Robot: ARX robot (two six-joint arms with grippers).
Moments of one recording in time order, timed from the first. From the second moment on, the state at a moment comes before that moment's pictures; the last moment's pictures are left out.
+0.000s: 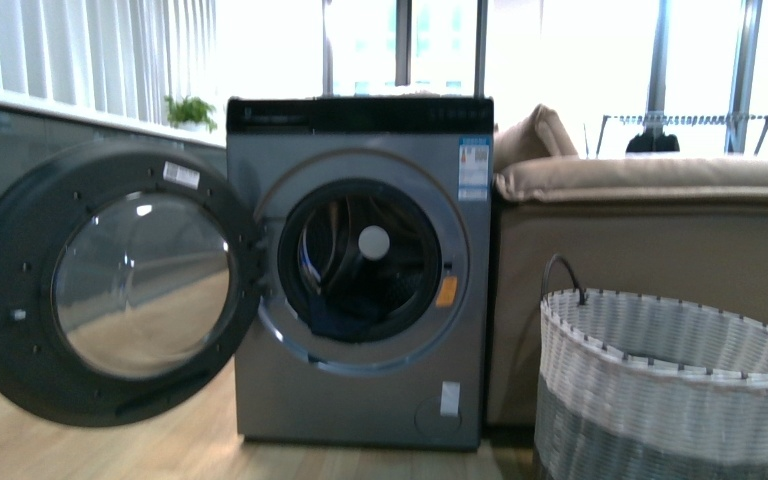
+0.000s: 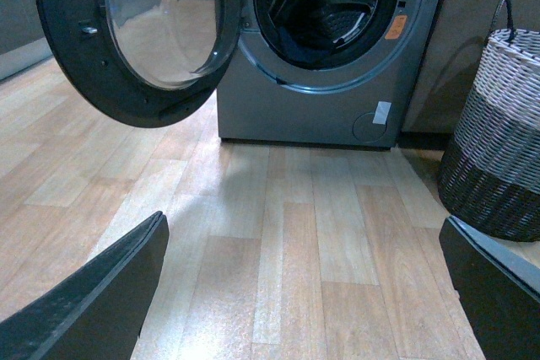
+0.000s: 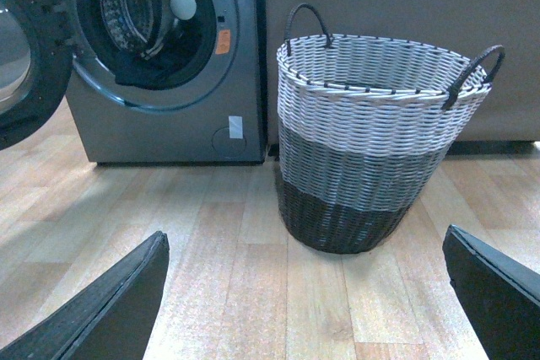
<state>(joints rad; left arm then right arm) 0.00 0.00 0.01 0.00 0.00 0.00 0.00 0.00 0.01 0.00 0.00 0.00</state>
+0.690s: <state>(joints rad) 0.00 0.00 0.01 0.00 0.00 0.00 0.00 0.00 0.01 0.00 0.00 0.00</state>
